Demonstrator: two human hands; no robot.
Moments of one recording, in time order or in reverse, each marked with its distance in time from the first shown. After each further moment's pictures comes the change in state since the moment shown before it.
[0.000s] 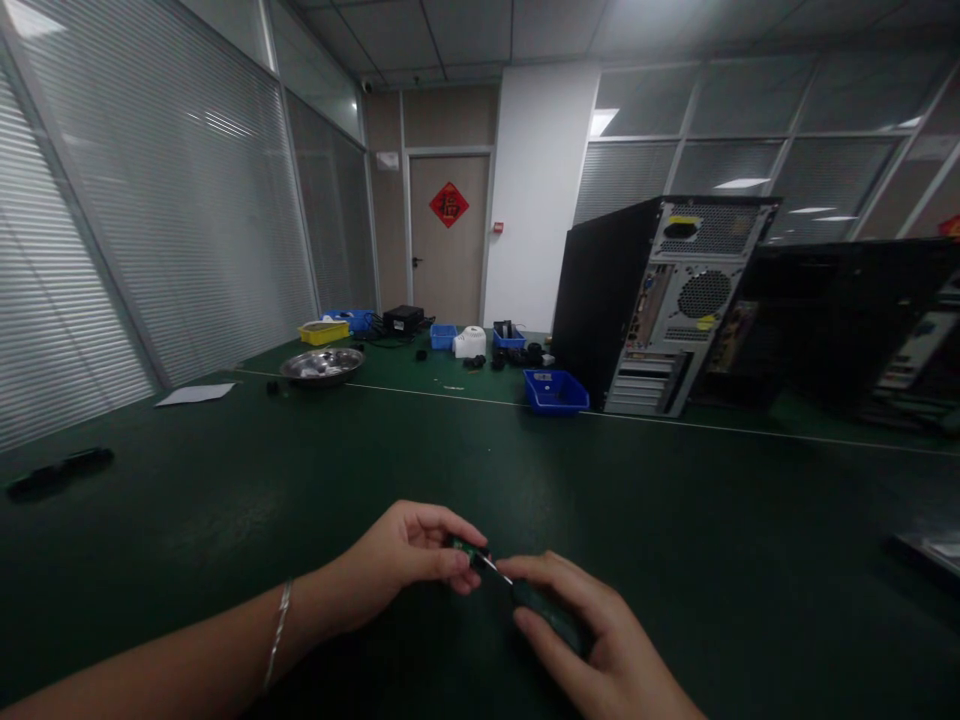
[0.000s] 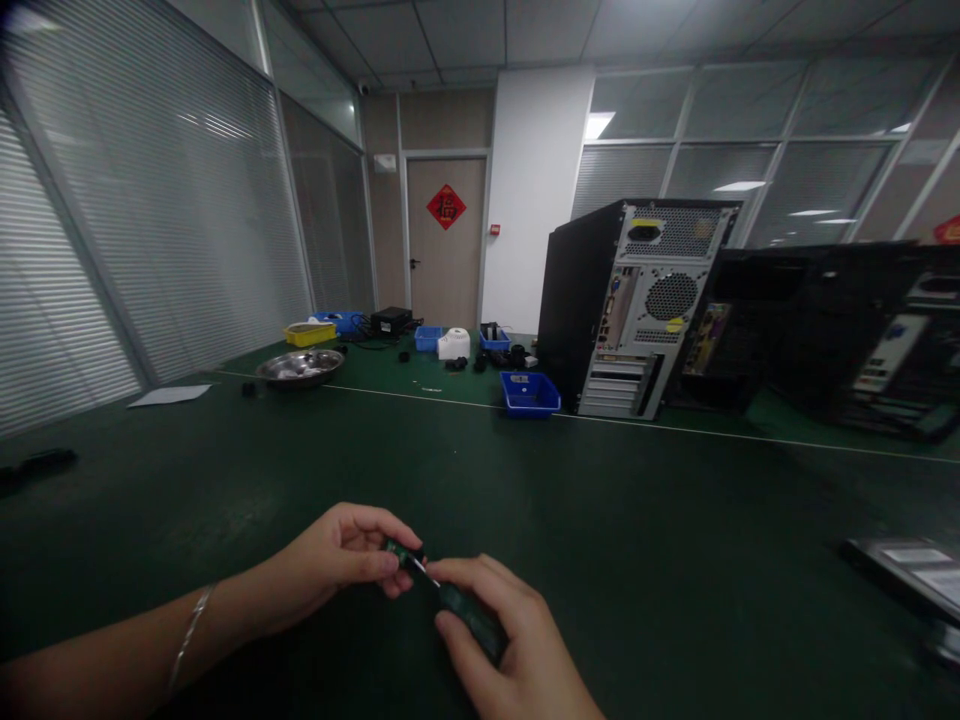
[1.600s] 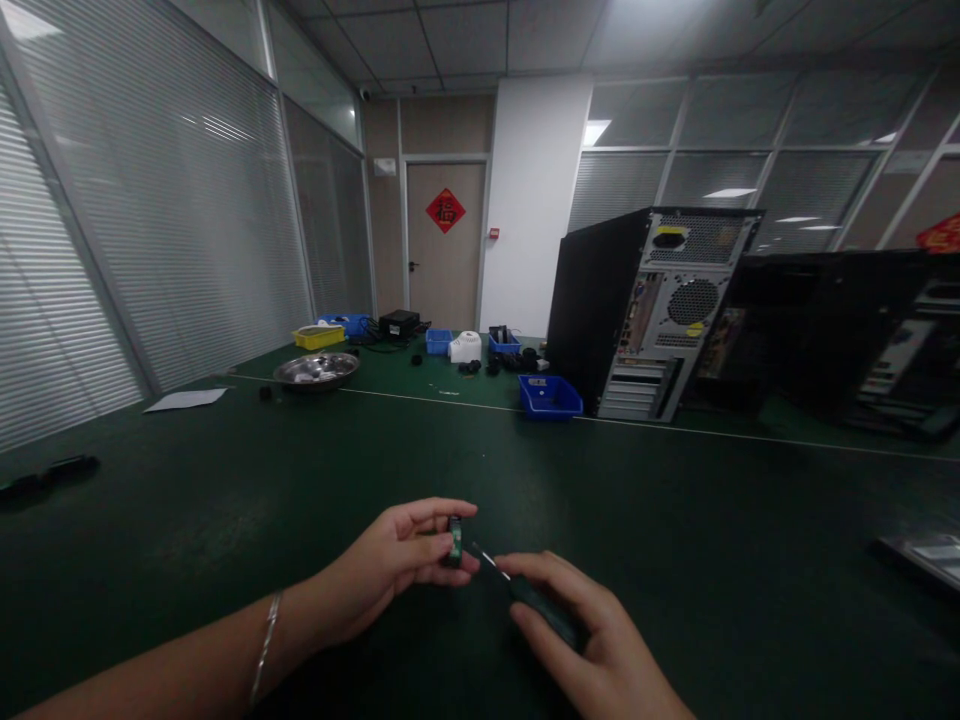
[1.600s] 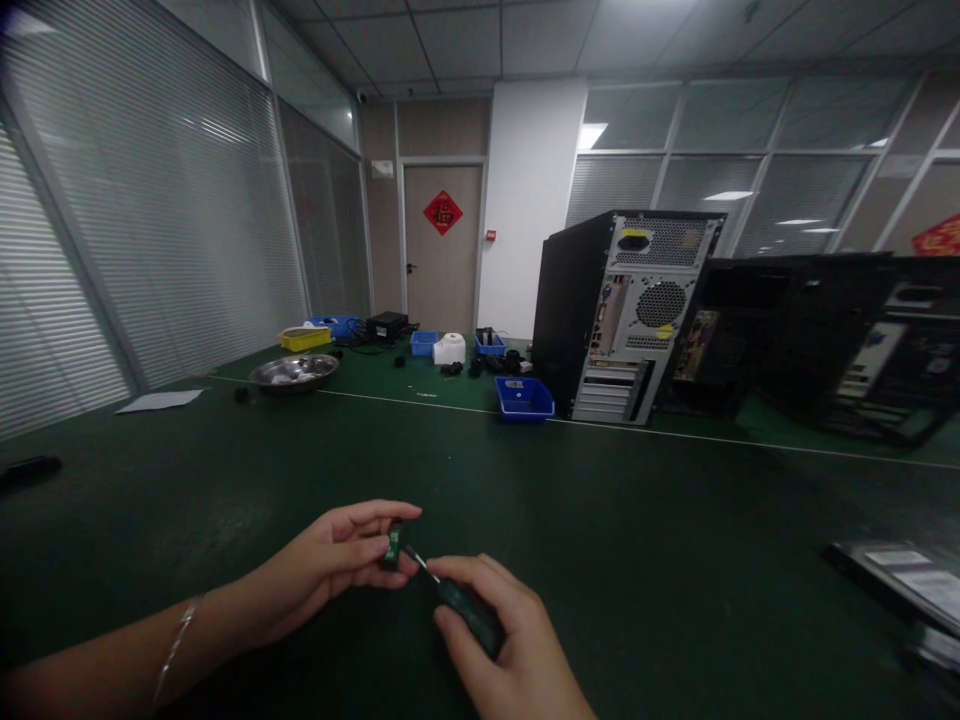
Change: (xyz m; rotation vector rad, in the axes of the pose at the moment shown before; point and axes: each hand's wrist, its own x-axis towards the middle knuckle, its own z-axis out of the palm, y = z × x) left_hand 0.002 -0.001 0.000 -0.162 0.036 0.000; right_hand 0.004 0.004 0.000 -0.009 0.060 0.016
